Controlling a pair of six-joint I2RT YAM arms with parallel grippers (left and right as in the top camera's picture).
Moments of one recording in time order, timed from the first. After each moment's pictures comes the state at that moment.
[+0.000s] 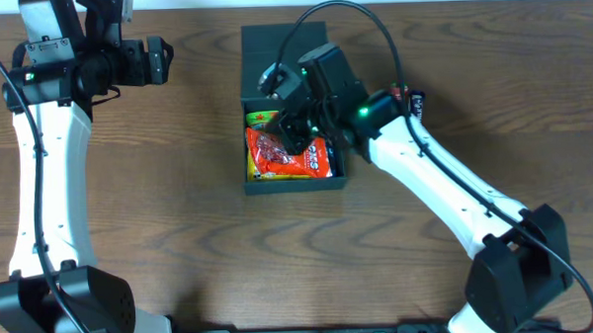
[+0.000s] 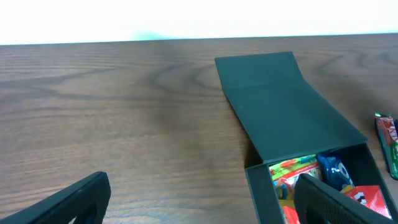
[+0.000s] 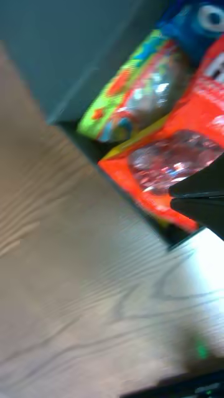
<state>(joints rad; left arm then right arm) 0.15 1.67 1.66 -0.78 0.39 0.13 0.57 1.79 1.48 -0.60 -0.43 -0.05</state>
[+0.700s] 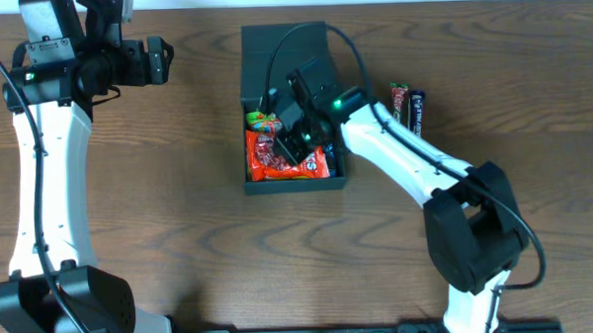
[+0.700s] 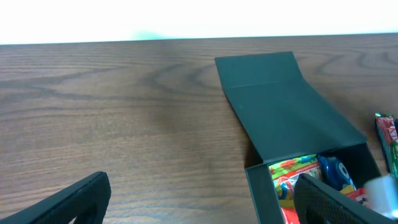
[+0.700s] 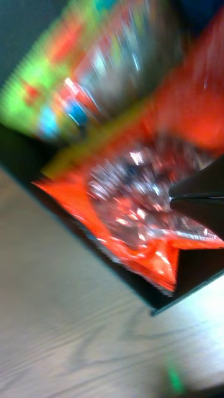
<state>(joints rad) 0.15 1.67 1.66 -0.78 0.39 0.13 0.55 1.99 1.55 -0.68 -0.44 -0.11</state>
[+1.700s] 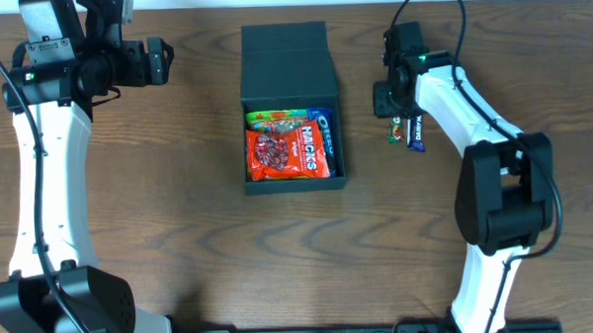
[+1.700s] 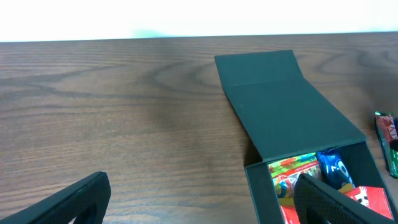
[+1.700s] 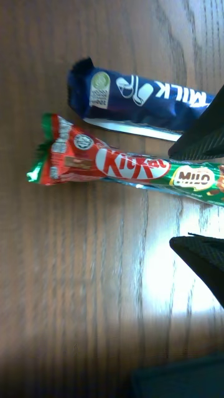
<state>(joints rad) 0.15 1.67 1.66 -0.78 0.39 0.13 0.19 2.12 1.61 -0.78 0.10 0.21</state>
